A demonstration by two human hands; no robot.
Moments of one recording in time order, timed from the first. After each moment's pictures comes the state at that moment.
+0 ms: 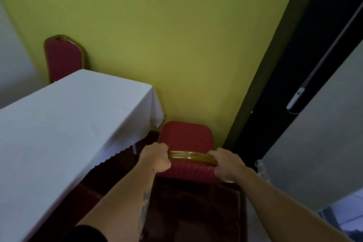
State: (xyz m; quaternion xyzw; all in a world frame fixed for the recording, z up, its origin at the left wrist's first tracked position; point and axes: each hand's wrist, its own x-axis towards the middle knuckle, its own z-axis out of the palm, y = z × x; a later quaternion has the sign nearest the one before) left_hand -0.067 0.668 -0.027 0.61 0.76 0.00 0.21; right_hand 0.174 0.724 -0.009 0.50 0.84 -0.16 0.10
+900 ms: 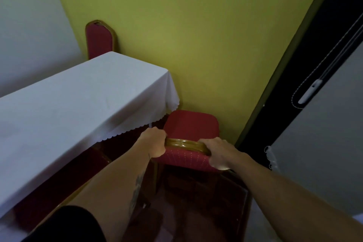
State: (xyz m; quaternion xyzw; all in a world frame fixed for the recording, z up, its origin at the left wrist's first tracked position) left_hand 0.011 0.653 -0.016 0.56 0.81 -0.04 0.17; right_hand 0.233 0.758 -0.014 0.33 0.91 -0.22 0.10
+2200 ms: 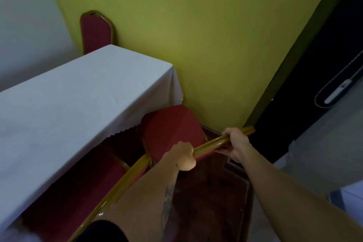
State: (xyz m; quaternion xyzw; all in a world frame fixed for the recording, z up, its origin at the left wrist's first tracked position) left_hand 0.035 0.611 -0.019 0.52 0.78 0.03 0.35; right_hand 0.179 0.740 -0.038 0.62 0.30 -0.67 -0.28
